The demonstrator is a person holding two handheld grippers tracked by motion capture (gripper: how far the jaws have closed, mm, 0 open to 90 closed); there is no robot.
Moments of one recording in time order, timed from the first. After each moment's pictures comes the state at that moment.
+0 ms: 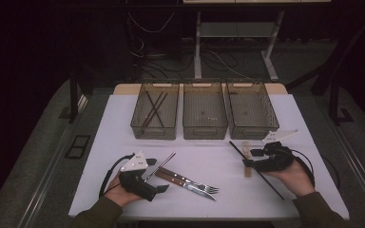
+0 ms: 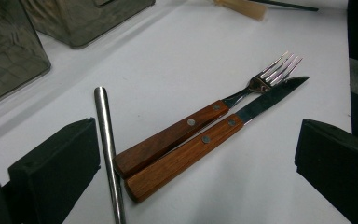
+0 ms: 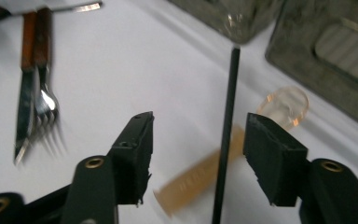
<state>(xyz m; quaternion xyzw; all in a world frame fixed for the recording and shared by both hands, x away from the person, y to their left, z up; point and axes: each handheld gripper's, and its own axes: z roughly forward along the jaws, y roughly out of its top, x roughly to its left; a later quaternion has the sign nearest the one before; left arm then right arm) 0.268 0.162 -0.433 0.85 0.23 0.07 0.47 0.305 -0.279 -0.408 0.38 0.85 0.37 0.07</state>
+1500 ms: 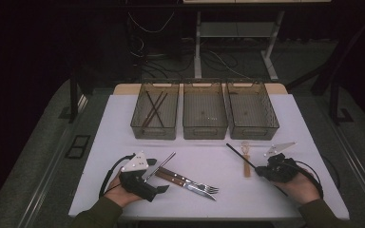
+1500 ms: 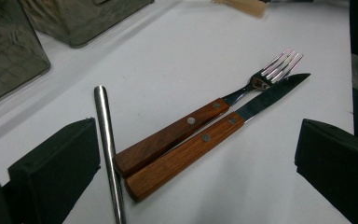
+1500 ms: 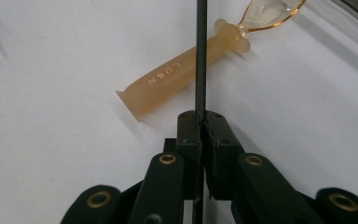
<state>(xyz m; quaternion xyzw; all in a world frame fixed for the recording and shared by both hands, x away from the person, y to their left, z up) 0.268 0.161 -0.433 0.85 0.23 0.07 0.47 0.289 -0.293 -0.436 0.38 0.88 0.27 0.08</state>
